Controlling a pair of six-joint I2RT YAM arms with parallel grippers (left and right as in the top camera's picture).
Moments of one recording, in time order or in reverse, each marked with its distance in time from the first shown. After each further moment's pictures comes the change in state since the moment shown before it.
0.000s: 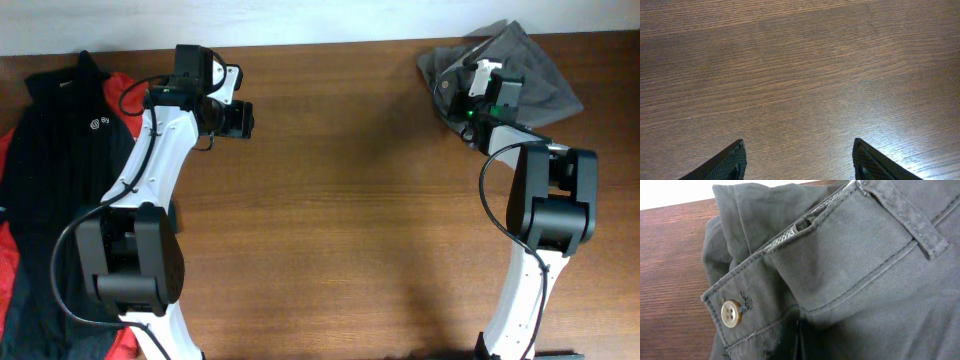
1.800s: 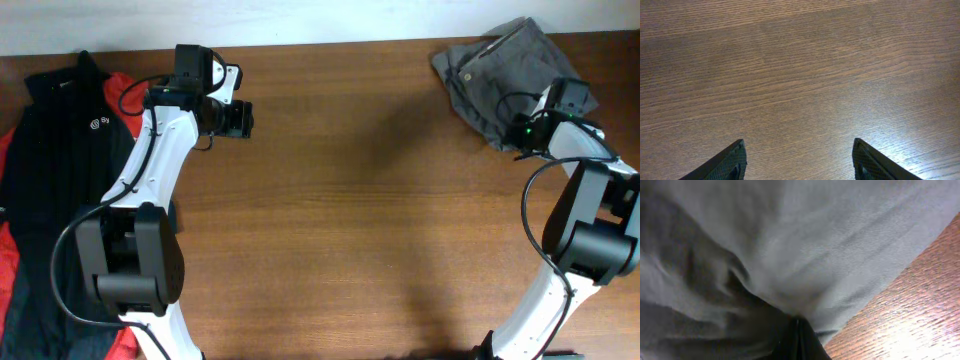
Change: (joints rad) left arm 0.000 0.000 0.000 0.004 -0.006 0.000; right arm -0.209 -0.159 0.031 -0.674 0.115 0.112
